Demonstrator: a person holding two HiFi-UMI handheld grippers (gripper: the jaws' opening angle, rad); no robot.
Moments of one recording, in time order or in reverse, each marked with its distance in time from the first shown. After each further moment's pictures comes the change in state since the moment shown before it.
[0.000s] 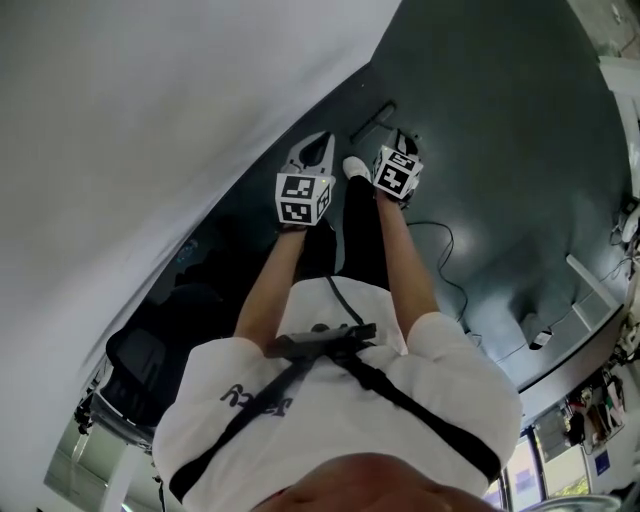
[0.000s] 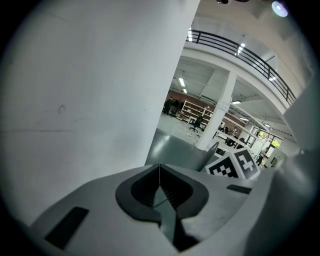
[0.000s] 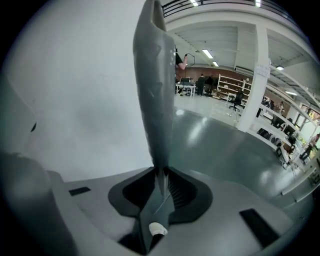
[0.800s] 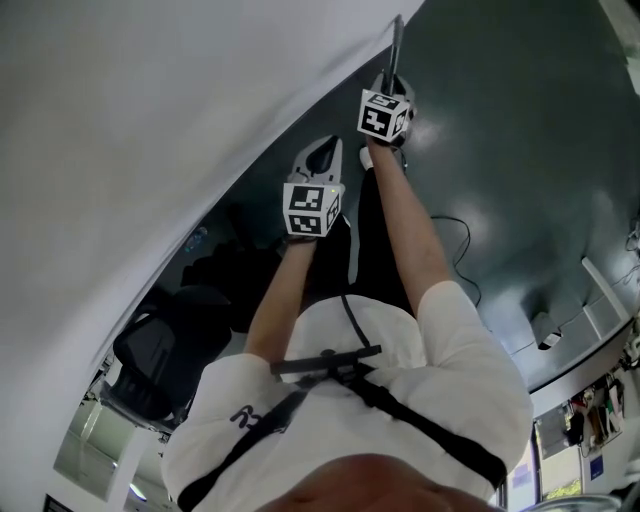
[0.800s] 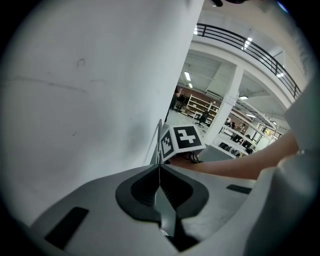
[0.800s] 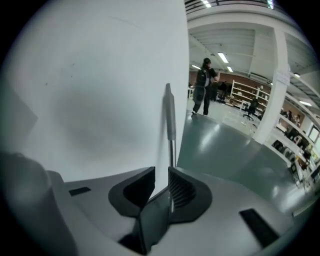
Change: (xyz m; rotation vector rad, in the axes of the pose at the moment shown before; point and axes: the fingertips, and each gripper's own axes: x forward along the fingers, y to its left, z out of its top) left arm 0.019 0.042 -0.054 -0.019 0.048 0.053; right arm 0.138 0.112 0.044 -0.114 -0.061 0.088
